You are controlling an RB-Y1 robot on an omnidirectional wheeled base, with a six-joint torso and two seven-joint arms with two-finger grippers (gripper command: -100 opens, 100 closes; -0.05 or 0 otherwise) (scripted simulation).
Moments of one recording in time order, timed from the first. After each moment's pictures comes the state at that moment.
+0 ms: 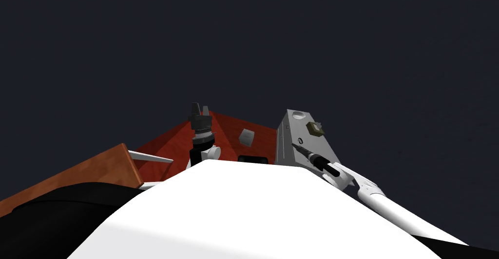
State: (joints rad) left arm 0.52 0.01 -0.02 -2.35 0.06 -0.54 -0.16; right arm 0.34 -1.02 0.41 -1.40 0.00 -0.12 0.07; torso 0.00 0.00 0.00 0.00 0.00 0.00
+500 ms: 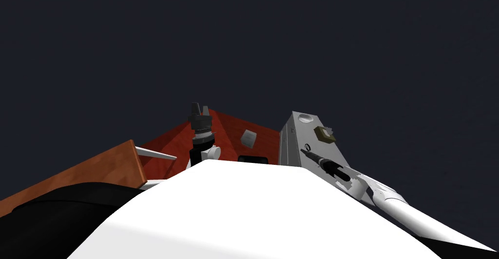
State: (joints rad) left arm 0.52 0.01 -0.02 -2.35 0.06 -0.54 -0.16; right arm 0.33 -1.10 0.47 -1.27 0.02 -0.04 0.06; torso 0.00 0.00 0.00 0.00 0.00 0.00
